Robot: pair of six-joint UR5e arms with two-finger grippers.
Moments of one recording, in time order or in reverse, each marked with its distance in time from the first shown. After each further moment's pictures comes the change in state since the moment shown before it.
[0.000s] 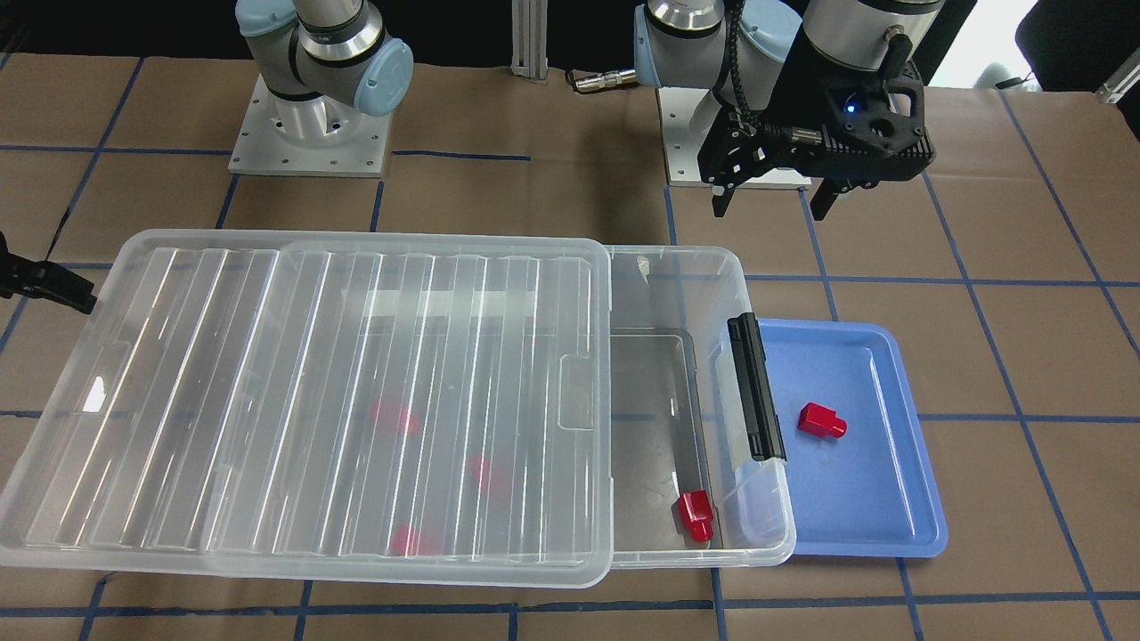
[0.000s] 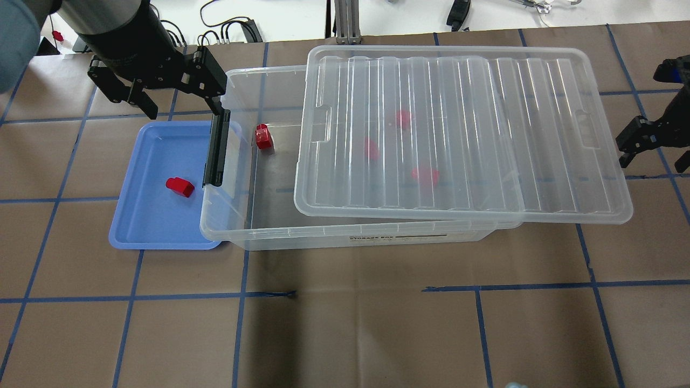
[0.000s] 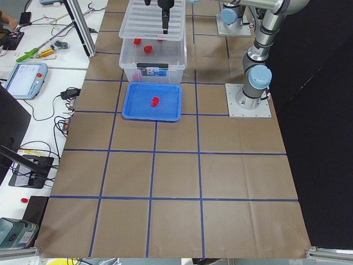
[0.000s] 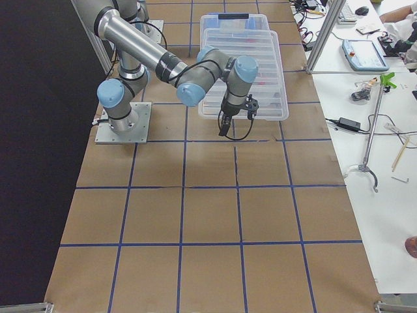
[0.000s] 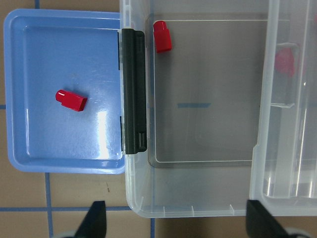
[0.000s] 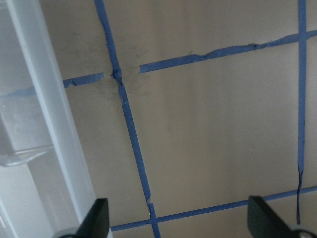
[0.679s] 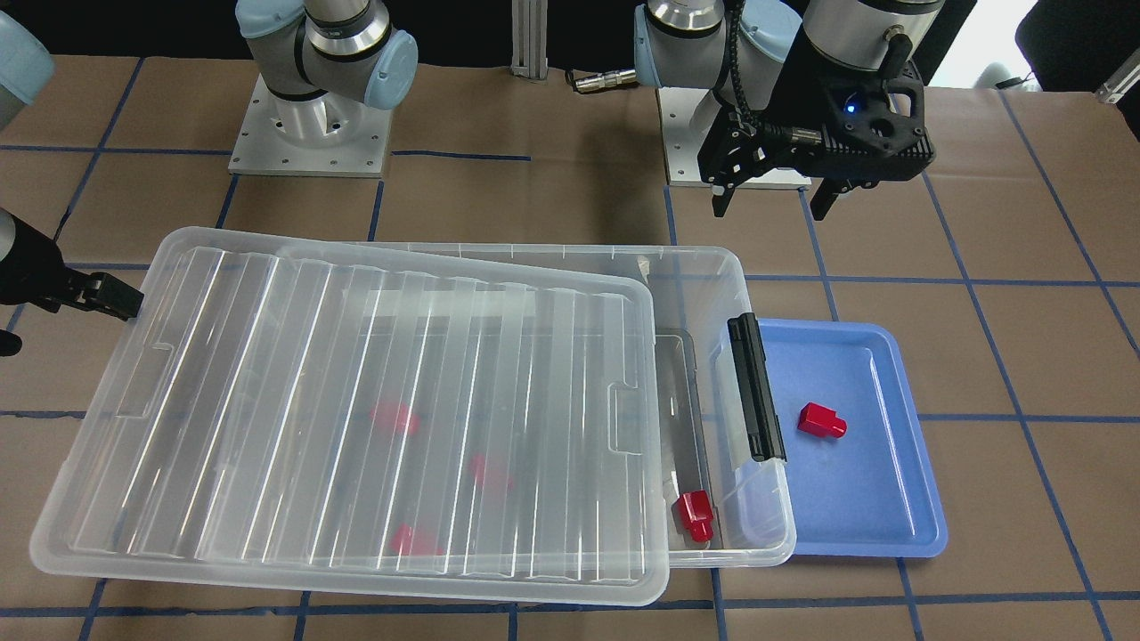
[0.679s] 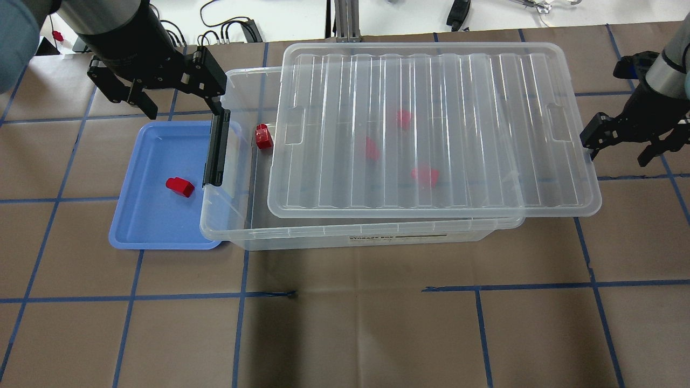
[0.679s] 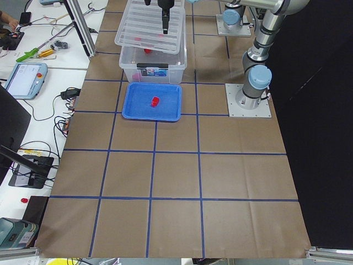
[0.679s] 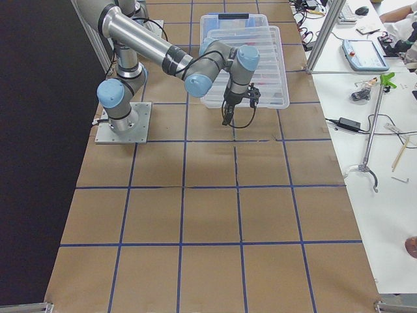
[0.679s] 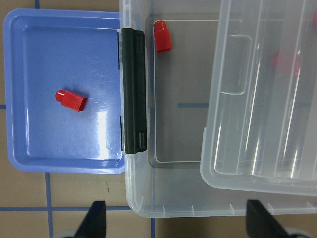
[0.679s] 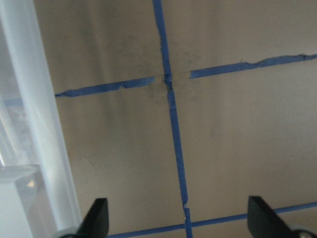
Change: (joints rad) left arm 0.000 0.000 0.000 -0.001 0.000 0.000; right arm 0.107 -0.001 0.004 -0.005 0.024 0.072
